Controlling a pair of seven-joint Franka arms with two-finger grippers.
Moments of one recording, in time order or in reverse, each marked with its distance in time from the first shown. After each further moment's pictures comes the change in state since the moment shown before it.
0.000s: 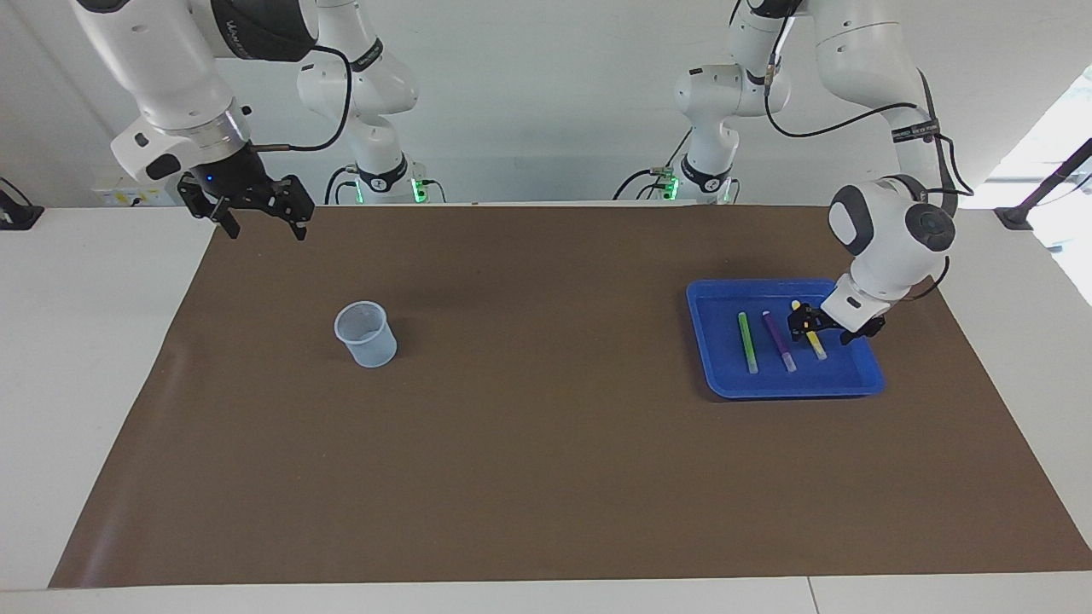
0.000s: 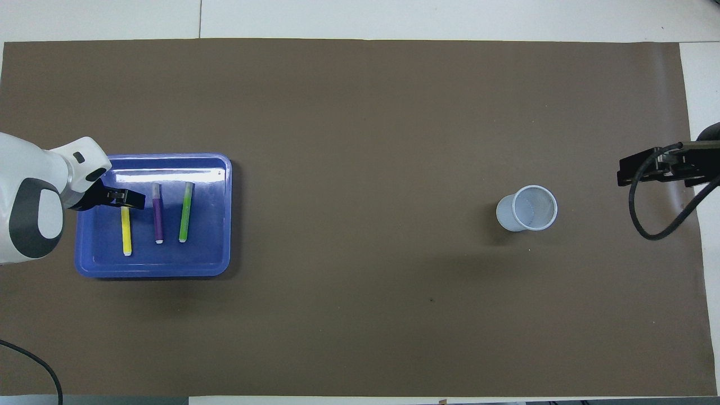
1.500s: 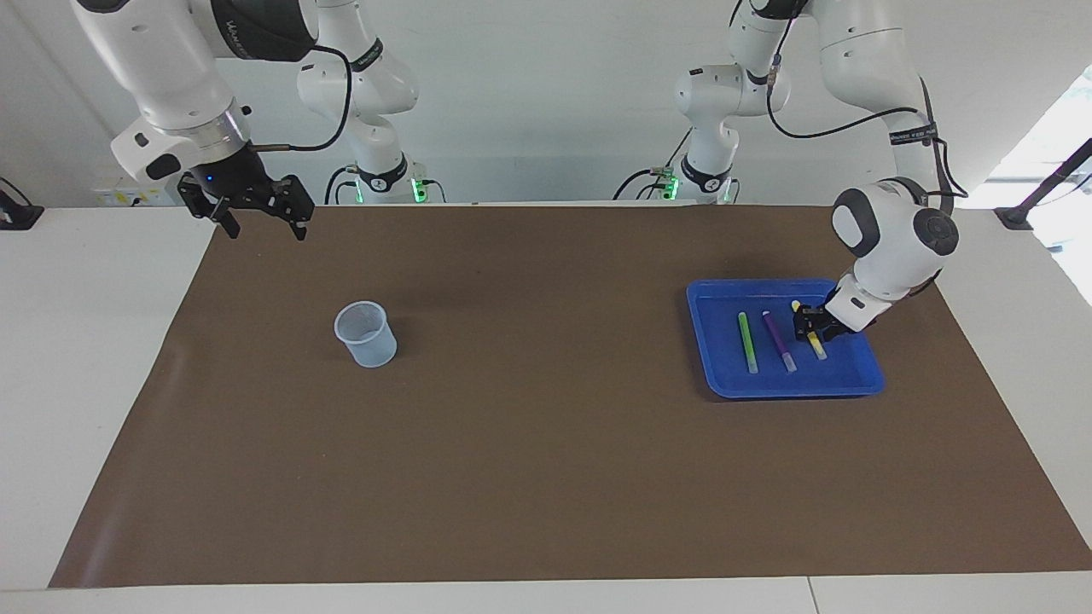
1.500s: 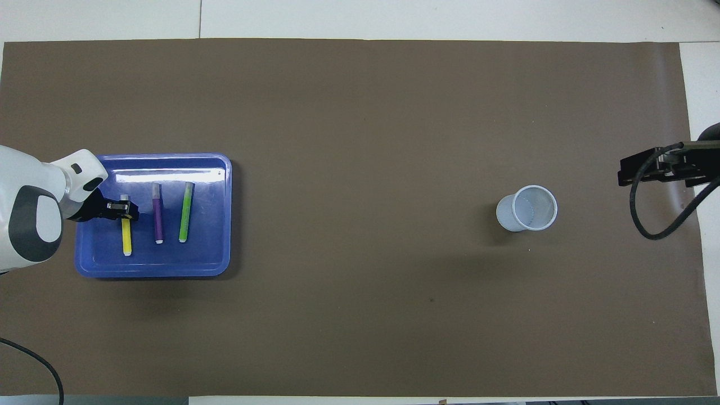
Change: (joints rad) left arm 0.021 0.002 0.009 -0.040 -0.061 -0.001 0.004; right arm -0.001 0.000 -0.001 0.000 0.000 0.000 0.000
